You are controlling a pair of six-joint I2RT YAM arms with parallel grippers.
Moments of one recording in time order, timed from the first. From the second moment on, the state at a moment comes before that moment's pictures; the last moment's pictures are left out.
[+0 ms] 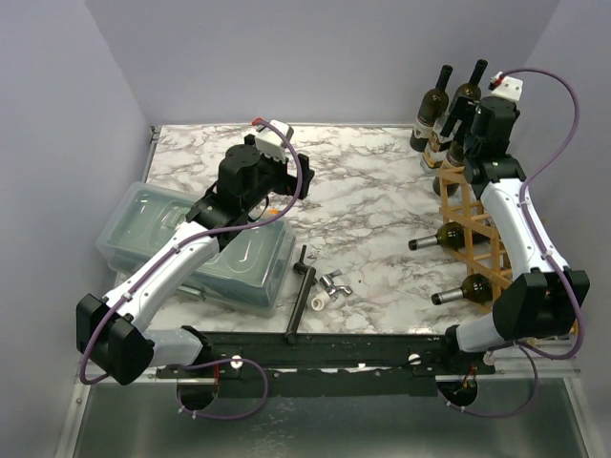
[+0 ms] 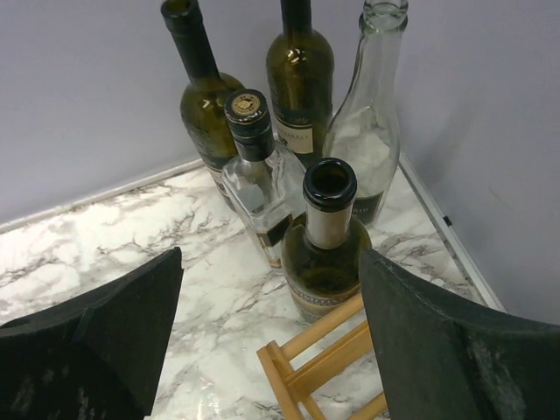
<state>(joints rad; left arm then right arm) -0.58 1.27 1.16 -0.08 -0.01 -0.09 0.05 1.45 1.40 -0.15 0.36 0.16</state>
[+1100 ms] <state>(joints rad) -0.60 1.28 1.16 -0.08 0.06 -0.13 -0.06 1.67 1.41 -0.05 0.32 0.17</state>
